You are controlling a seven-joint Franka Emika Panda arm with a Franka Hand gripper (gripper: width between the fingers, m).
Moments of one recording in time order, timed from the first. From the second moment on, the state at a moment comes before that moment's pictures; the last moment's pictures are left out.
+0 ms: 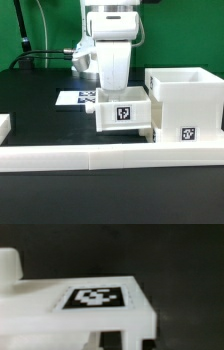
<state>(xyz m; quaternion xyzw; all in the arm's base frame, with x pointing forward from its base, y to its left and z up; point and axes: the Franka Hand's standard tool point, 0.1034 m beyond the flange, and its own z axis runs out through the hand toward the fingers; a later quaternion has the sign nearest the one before) 0.532 -0.005 0.052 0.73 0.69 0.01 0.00</state>
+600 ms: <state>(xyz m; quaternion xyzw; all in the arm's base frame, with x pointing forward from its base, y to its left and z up) 0.537 -0.004 0.055 0.73 0.68 0.01 0.01</state>
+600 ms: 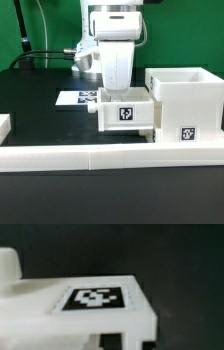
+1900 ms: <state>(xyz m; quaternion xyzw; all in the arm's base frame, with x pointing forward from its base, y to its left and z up) 0.538 0.006 0.055 0.74 0.68 0.00 0.00</state>
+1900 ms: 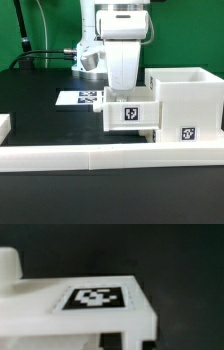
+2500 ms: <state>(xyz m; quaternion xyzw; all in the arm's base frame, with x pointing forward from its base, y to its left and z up) 0.538 0.003 0.054 0.74 0.68 0.02 0.01</state>
